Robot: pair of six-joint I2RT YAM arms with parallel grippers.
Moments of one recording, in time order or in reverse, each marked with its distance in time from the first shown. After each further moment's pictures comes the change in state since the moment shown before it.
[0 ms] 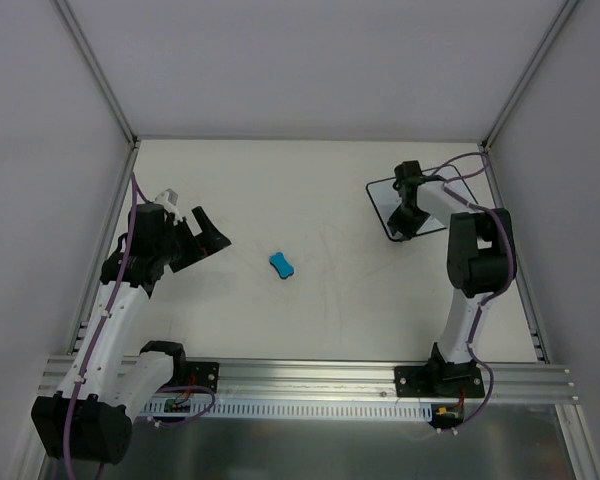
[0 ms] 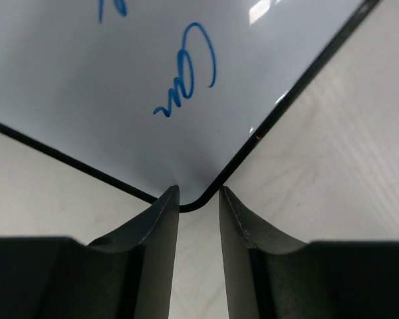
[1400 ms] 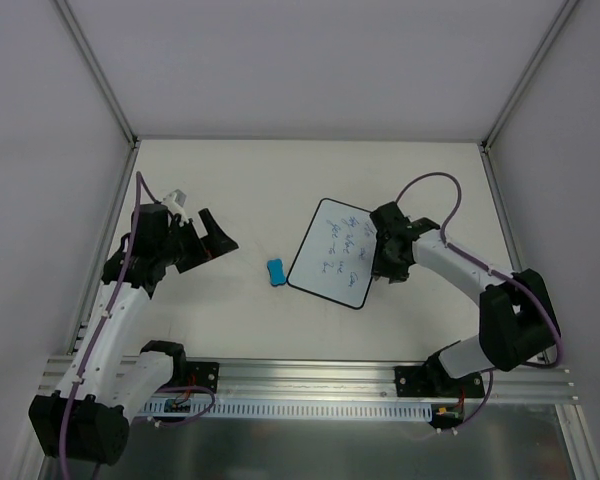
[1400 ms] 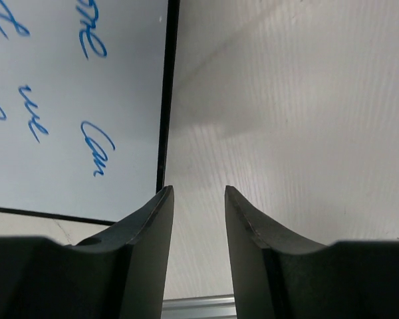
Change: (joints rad) left arm -0.021 -0.006 0.000 0.000 0.074 0.003; right arm 0.362 -0.514 -0.454 -0.074 -0.061 -0.197
